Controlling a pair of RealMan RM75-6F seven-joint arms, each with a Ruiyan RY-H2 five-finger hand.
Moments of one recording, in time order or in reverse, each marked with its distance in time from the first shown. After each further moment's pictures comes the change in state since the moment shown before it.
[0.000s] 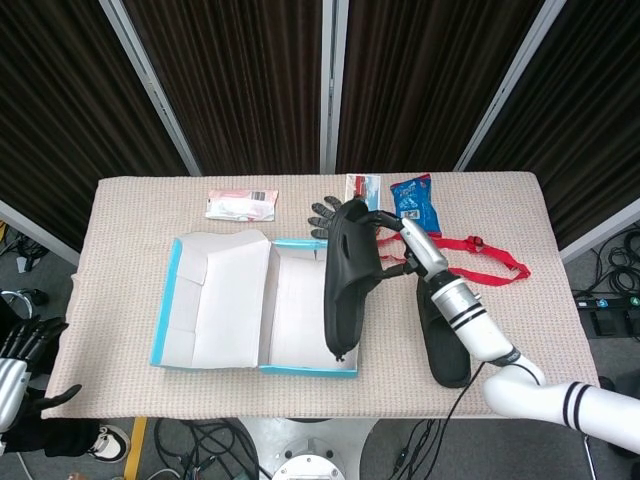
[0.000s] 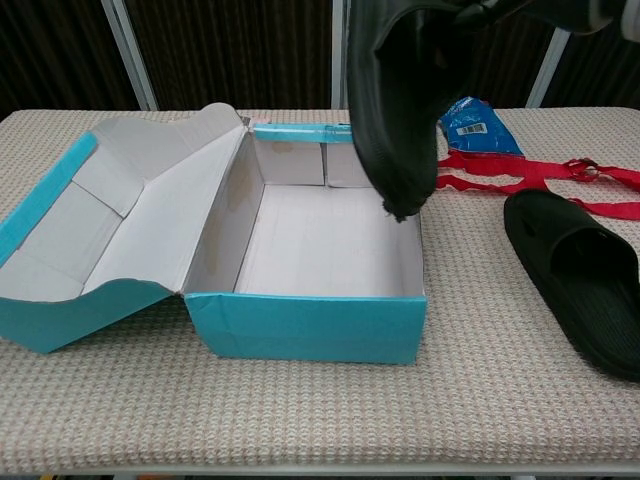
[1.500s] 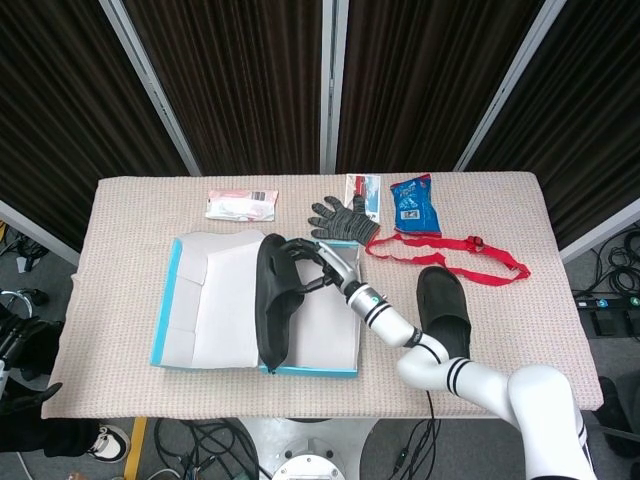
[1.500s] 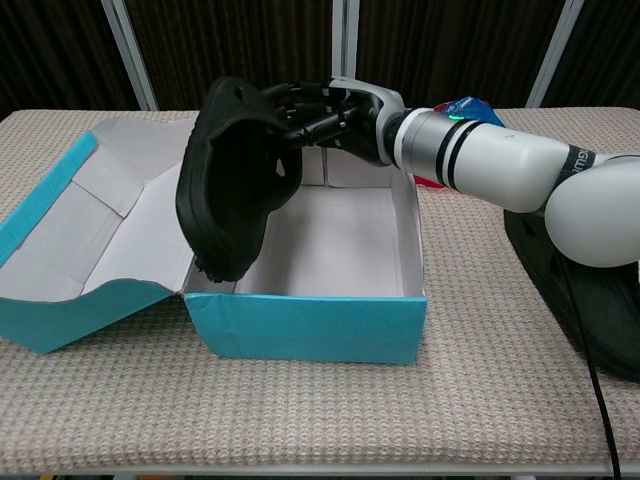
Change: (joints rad) left arm 0.011 -0.017 -0.017 0.134 -0.037 -0.015 -0.107; right arm 0.216 -0.545 -0.007 0.672 -0.249 -0.224 0.644
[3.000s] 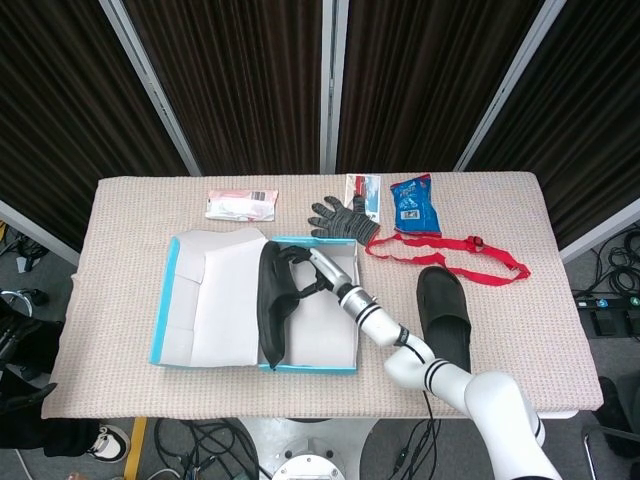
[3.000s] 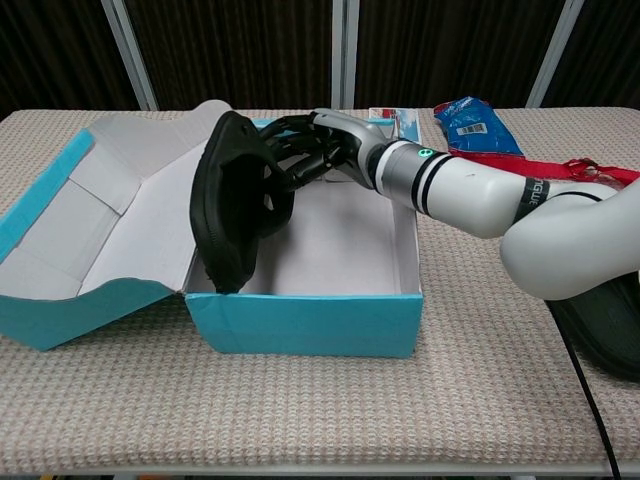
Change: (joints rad) left arm 0.003 -0.045 -0.004 0.122 -0.014 -0.013 -0.105; right arm 0.071 -0.168 -0.081 0.306 -0.038 0.031 -0.090
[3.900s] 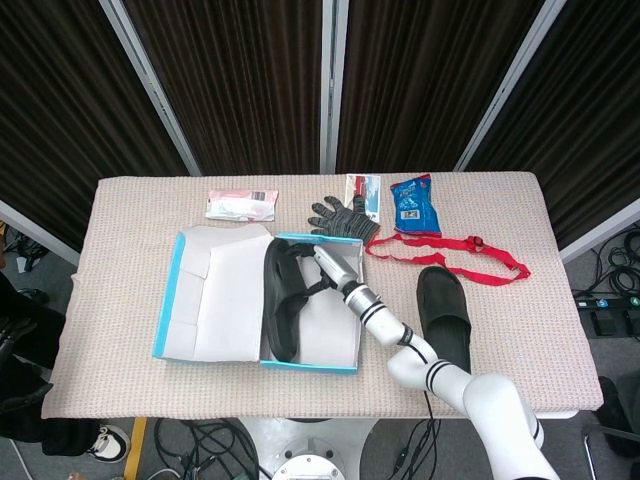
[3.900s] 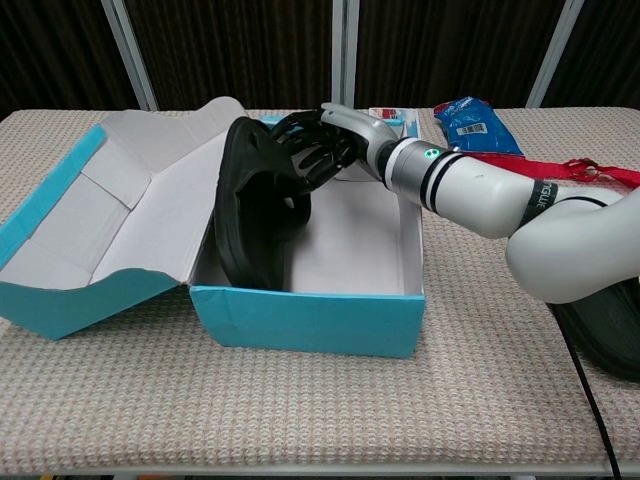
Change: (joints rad) left arm 0.006 -0.007 -0.003 0.024 -0.006 0.000 -0.012; right arm -0.011 -0.015 -0.011 0.044 0.010 0.042 -0.173
